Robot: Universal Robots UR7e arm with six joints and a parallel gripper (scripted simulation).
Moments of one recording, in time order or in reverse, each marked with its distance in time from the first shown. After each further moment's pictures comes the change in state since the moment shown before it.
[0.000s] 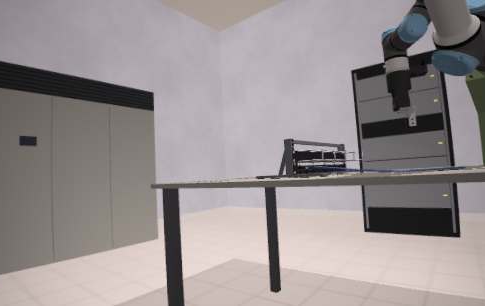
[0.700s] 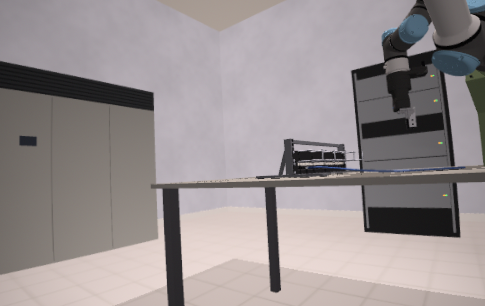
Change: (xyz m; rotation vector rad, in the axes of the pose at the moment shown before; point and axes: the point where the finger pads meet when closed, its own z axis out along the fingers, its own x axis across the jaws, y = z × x) arm 0.000 0.000 0.003 0.000 0.000 0.000
